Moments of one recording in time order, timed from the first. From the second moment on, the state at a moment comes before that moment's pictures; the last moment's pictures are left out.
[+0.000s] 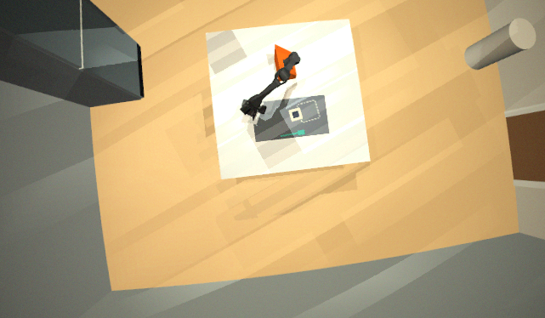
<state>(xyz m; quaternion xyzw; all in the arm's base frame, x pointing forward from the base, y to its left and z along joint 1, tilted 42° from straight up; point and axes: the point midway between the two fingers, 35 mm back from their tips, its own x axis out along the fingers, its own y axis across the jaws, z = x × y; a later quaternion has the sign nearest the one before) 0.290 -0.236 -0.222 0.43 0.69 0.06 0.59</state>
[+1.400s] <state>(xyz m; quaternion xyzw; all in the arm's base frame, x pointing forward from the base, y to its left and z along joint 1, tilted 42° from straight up) 0.291 -0.237 -0.224 0.53 0.68 -0.08 0.50</state>
